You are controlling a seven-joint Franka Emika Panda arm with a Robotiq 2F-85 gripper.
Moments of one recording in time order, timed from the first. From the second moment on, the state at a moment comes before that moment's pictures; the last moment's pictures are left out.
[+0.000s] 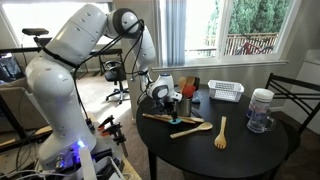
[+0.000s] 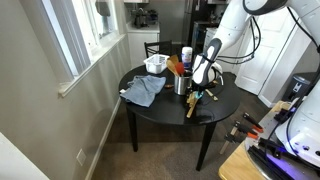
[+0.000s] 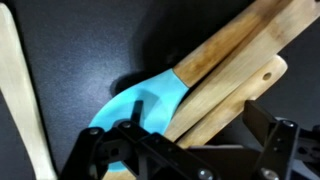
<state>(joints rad) 0.05 0.82 -0.08 -2.11 0.06 3.05 0.26</state>
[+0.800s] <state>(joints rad) -0.18 0.77 0.16 -2.18 0.07 3.03 0.03</state>
